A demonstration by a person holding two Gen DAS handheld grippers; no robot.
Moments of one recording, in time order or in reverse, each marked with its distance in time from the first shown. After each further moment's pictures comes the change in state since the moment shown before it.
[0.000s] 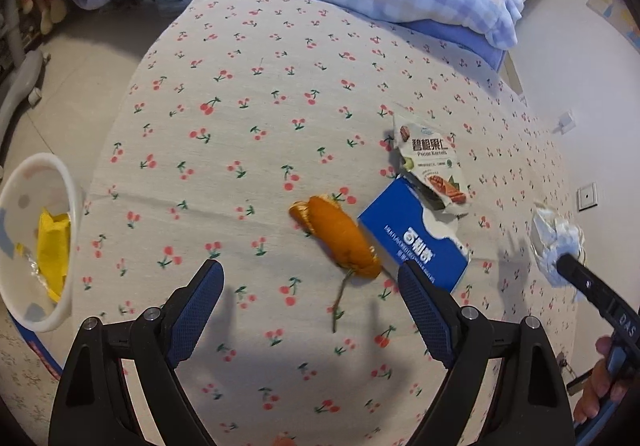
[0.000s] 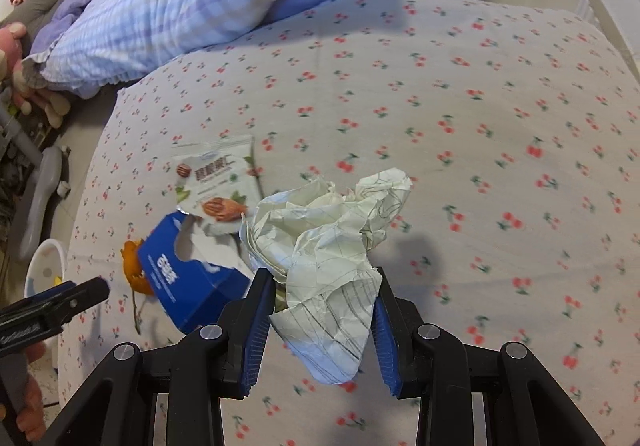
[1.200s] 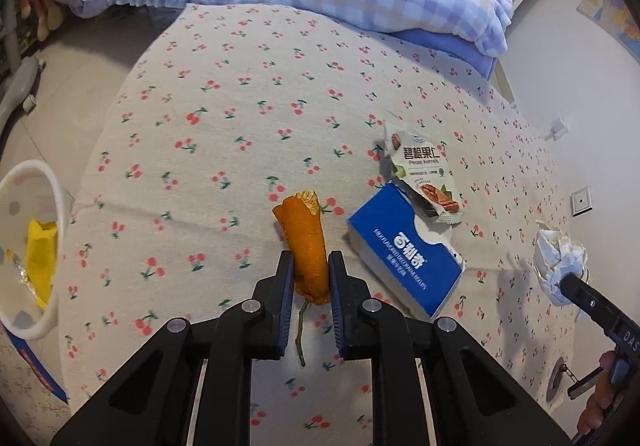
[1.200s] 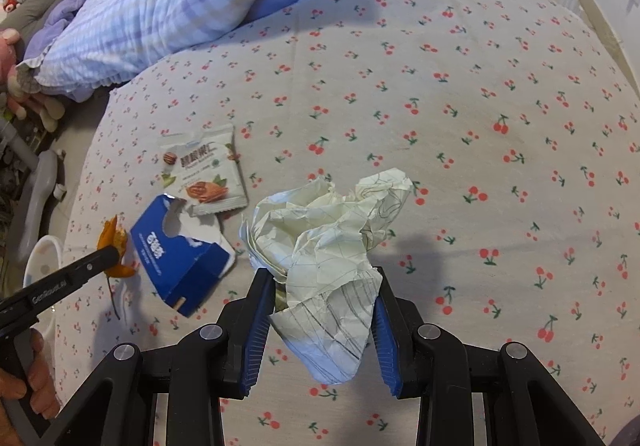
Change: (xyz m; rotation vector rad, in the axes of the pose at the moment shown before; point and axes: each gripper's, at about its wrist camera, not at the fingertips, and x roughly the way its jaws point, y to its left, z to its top) left arm 0.000 0.001 -0.003 0.010 -0.052 -0.029; right arm -0.015 -0.011 -0.015 0.019 0.001 -0.010
